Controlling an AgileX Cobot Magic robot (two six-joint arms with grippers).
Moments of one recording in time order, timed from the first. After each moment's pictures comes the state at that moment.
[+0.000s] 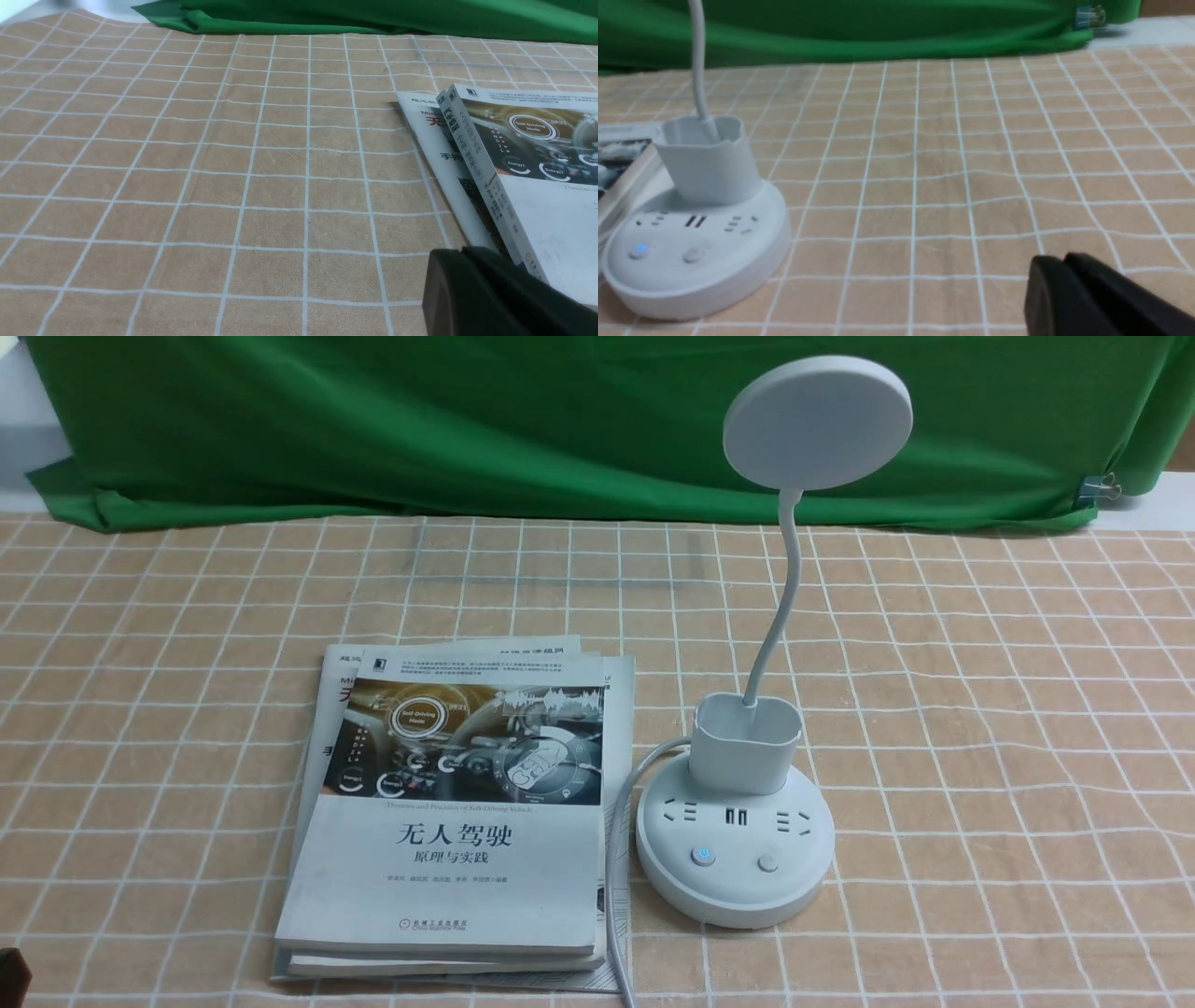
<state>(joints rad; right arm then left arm) 0.07 0.04 0.01 0.02 0.26 0.00 0.03 0.00 0.01 0.07 0.31 -0.03</state>
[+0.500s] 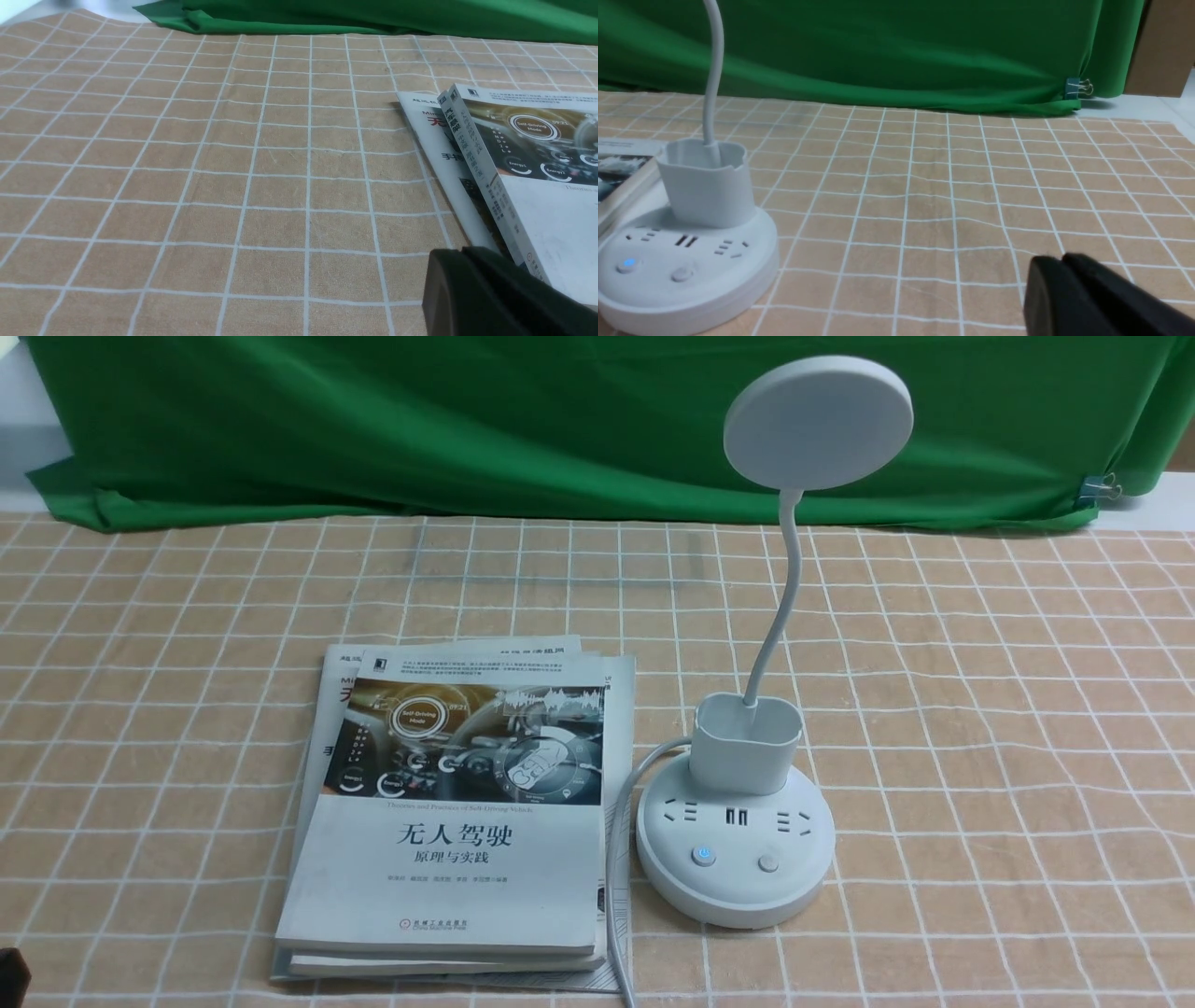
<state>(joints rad) 0.07 0.00 0.01 0.02 0.23 -0.10 0.03 0.00 0.01 0.07 0.31 -0.03</state>
